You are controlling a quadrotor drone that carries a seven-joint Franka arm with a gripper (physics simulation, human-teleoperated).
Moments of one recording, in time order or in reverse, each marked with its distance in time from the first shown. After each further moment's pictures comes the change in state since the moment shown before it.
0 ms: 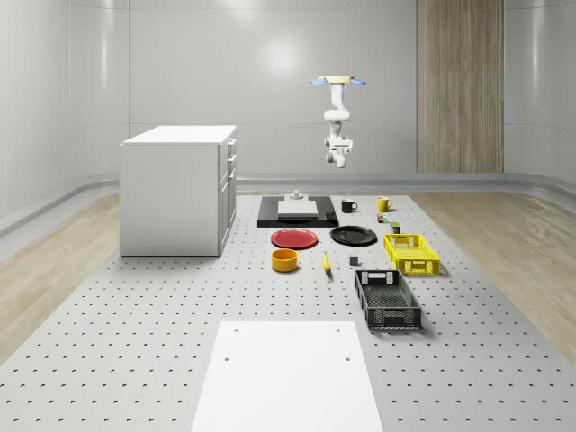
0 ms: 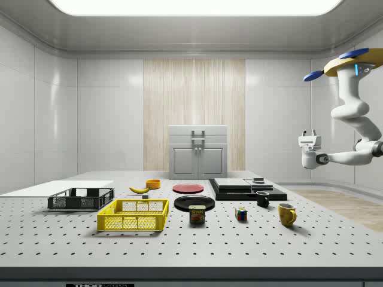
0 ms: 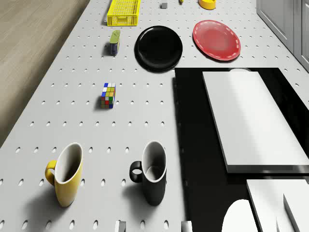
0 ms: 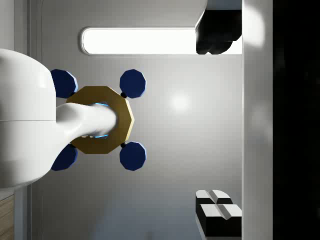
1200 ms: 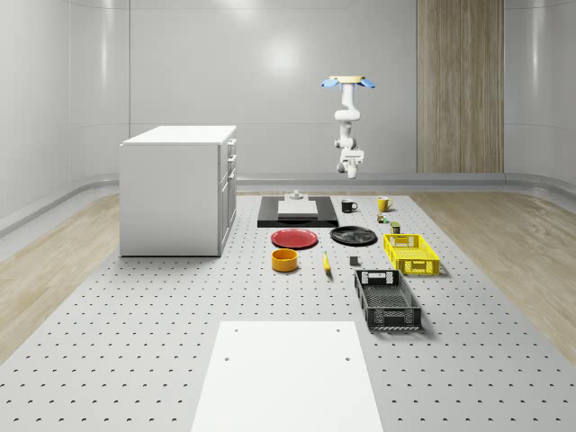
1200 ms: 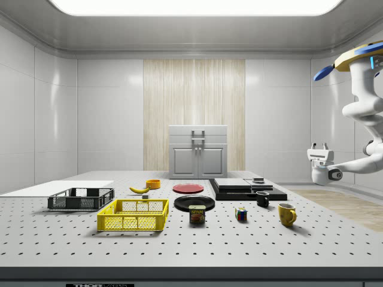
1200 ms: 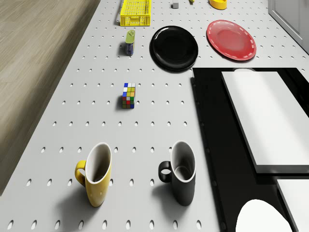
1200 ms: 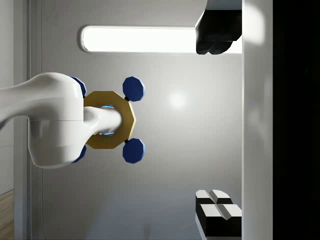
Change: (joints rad) arm -0.007 0.085 0.004 0.295 0.002 -0.191 -0.003
